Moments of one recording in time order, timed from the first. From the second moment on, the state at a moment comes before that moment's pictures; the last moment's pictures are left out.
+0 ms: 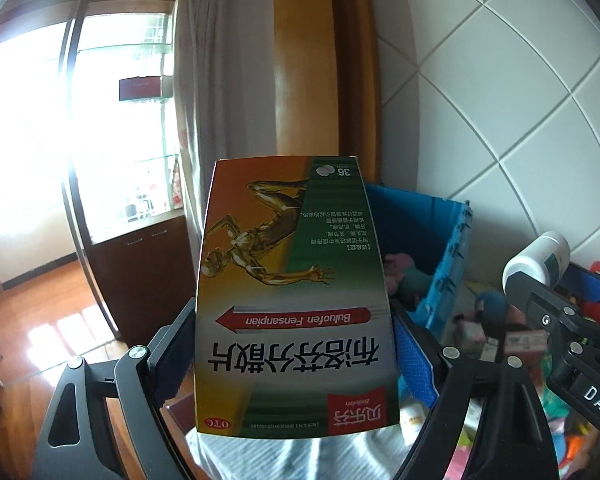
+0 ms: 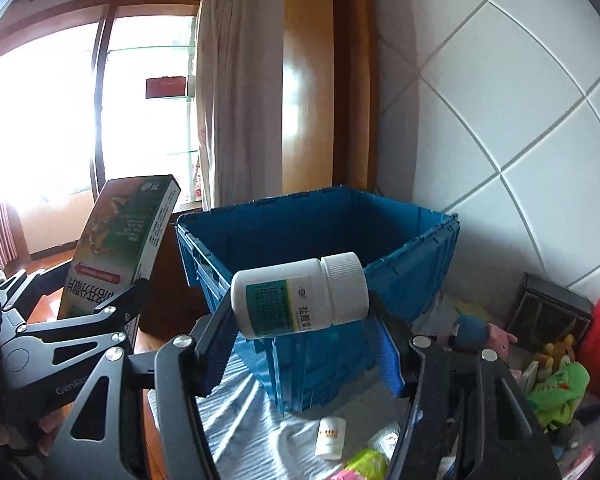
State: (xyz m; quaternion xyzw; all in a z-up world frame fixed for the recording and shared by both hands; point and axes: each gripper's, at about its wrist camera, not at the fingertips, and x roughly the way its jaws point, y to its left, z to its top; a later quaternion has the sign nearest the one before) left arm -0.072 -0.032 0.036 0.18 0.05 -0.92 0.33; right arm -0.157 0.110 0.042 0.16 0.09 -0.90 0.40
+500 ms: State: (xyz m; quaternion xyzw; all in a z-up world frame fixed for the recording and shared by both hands) left arm -0.217 -0.164 0.043 0.21 0.04 -0.94 0.26; right arm -0.258 -0.021 0.058 0.17 0.08 -0.93 0.33
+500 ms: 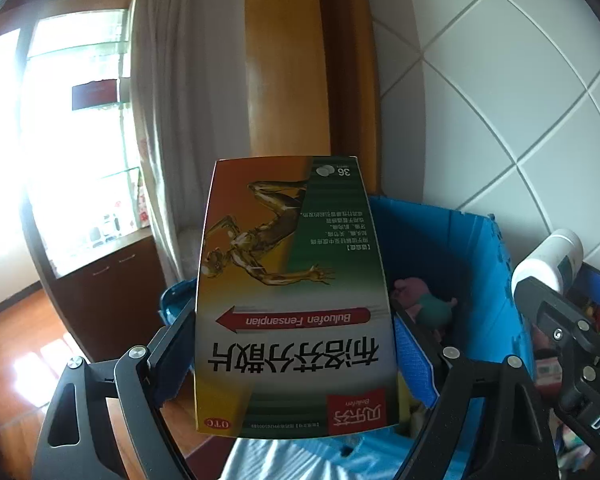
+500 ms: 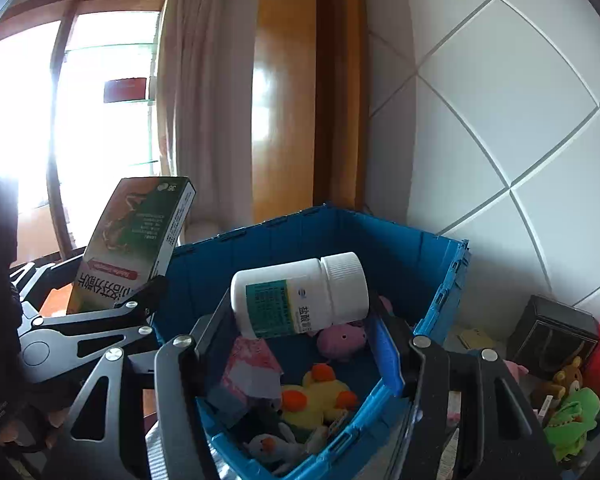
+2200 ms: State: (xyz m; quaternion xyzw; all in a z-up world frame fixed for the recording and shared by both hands) left arm -0.226 -0.196 0.005 0.27 0.07 -0.95 0.12; right arm -0.244 -0.015 0.038 0.23 0.07 -0.96 0.16
